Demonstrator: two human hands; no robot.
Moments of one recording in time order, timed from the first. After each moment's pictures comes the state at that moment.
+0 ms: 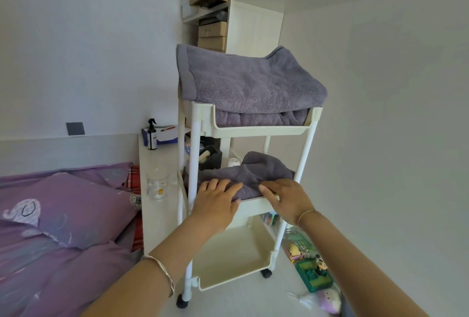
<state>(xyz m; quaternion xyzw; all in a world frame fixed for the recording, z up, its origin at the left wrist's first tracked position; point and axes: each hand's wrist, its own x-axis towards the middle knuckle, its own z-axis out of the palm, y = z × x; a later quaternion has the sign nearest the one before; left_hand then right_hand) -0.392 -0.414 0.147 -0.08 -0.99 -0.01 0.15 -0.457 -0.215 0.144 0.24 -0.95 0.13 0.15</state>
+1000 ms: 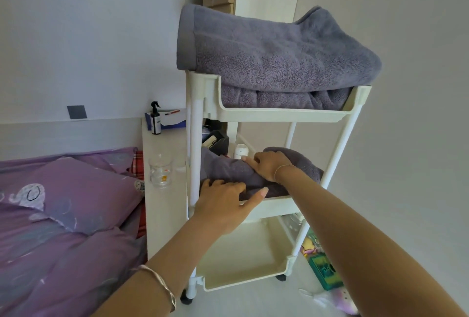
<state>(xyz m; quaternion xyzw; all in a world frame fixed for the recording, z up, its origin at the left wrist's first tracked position) -0.398 -0.414 0.131 -0.07 -0.98 -0.15 0.12 -0.539 -0.290 0.159 0.19 -0.98 0.02 -0.01</state>
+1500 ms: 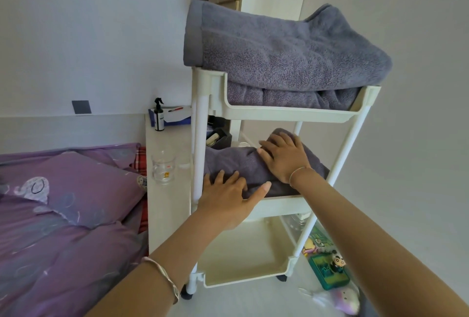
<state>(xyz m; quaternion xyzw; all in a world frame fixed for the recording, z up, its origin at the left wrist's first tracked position) -0.398 -0.410 0.139 -0.02 -0.99 -0.14 0.02 -0.530 -0.268 0.159 0.22 -0.96 -0.01 0.15</state>
